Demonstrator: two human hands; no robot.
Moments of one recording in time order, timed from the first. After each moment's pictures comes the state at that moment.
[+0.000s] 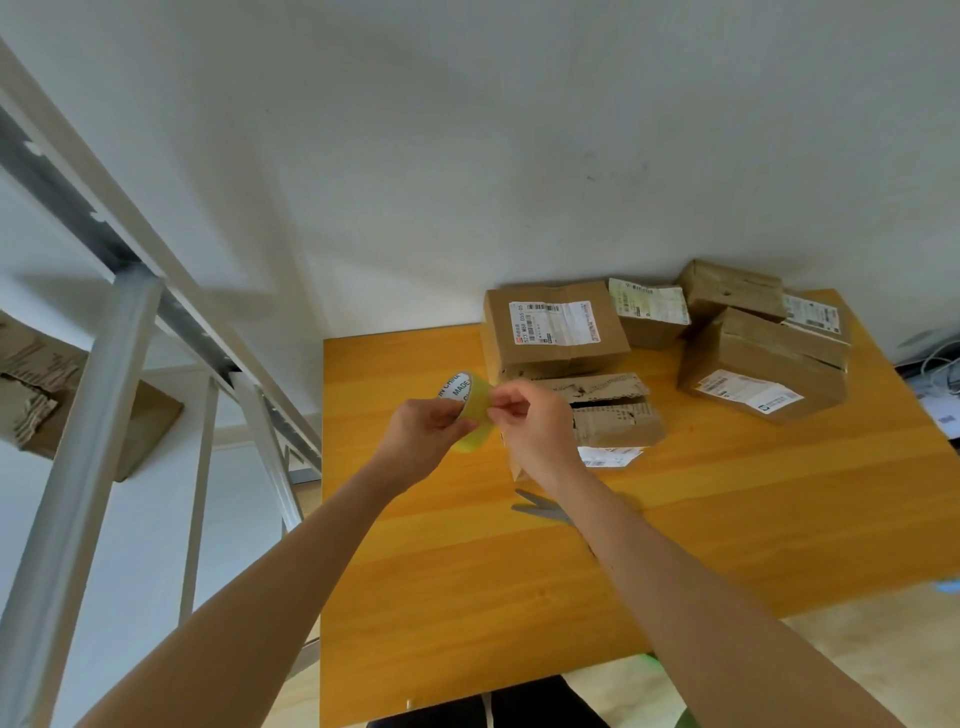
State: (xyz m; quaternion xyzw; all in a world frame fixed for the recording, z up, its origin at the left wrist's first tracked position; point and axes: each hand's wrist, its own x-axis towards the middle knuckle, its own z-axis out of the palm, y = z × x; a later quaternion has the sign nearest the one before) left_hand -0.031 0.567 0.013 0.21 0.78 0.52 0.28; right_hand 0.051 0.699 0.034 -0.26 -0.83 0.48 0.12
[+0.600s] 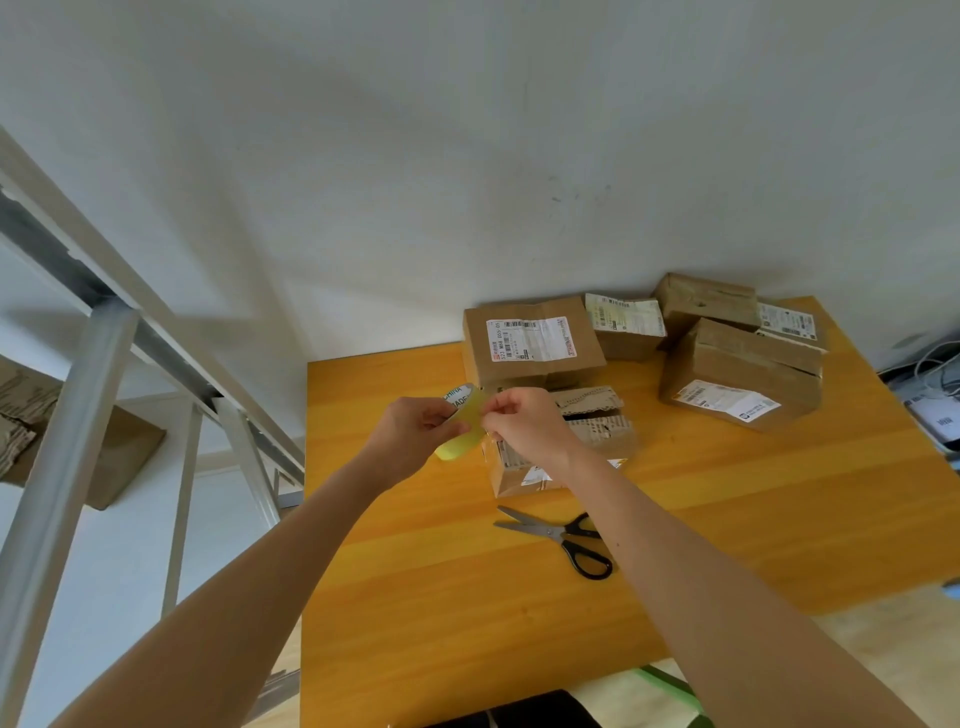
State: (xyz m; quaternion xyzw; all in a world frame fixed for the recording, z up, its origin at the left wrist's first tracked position) left_hand -0.038 0.589 0.034 0.25 0.81 0.46 0.28; right_hand 0.051 0.738 0.056 -0.27 -0.77 0.57 -0.04
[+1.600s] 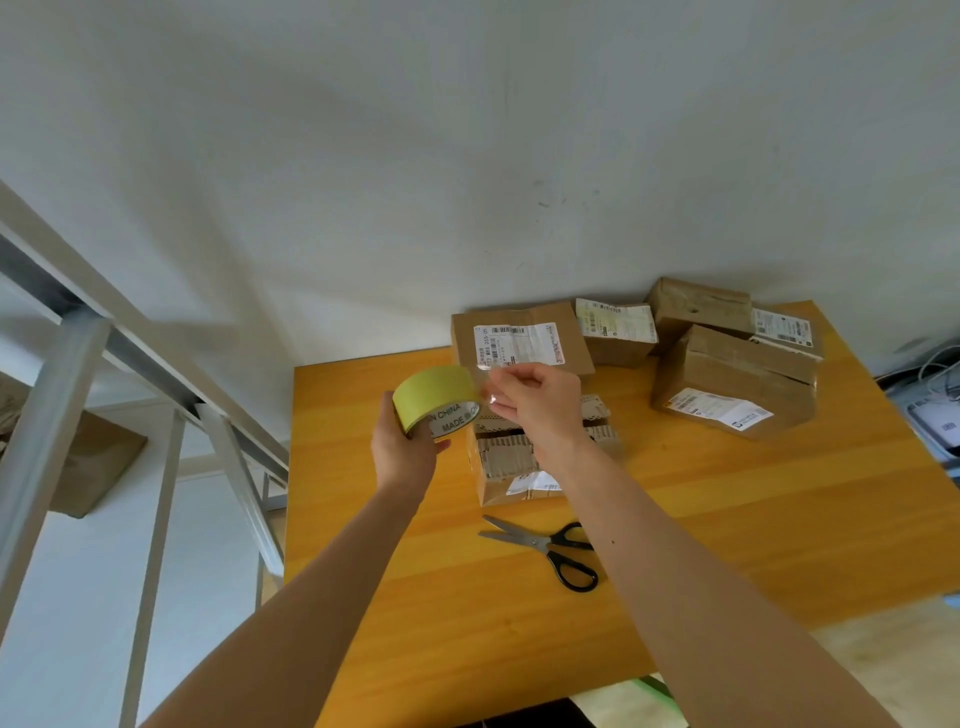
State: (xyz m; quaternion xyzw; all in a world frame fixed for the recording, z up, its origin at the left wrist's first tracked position) left_hand -0.010 0.624 0.017 0.01 0.76 0.64 0.15; right_hand 0.043 0.758 0.073 -0.35 -0.57 0.73 0.13
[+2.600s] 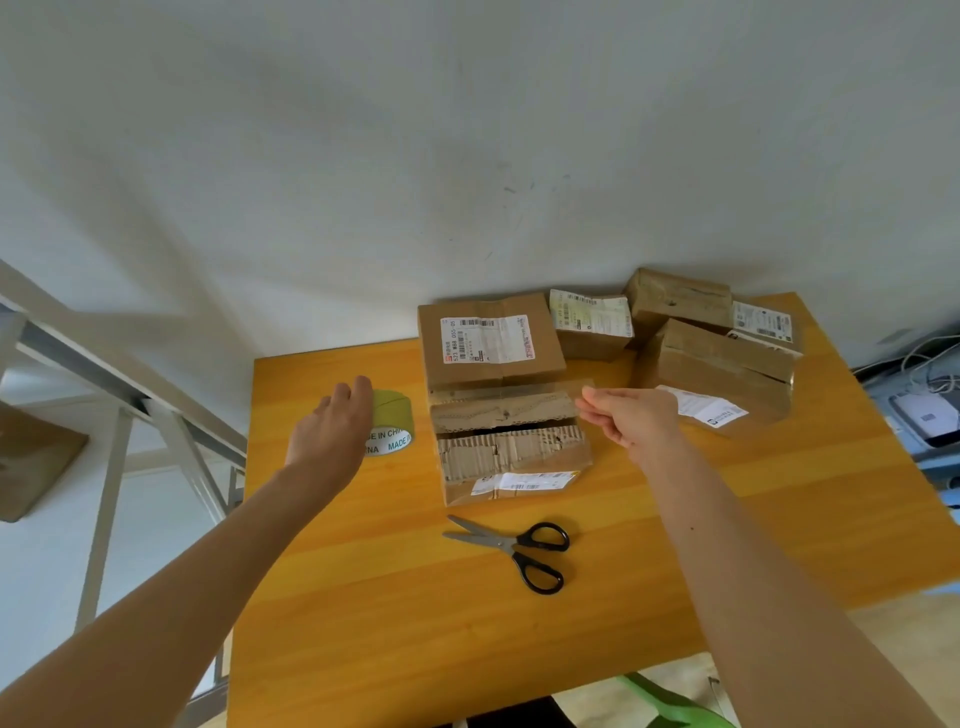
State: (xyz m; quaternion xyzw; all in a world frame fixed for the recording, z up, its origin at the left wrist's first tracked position) left_hand -0.049 0.609 0.013 0.30 0.95 0.02 0.07; right_hand 0.099 0.886 0.049 -0.53 -0.56 0.63 0.07
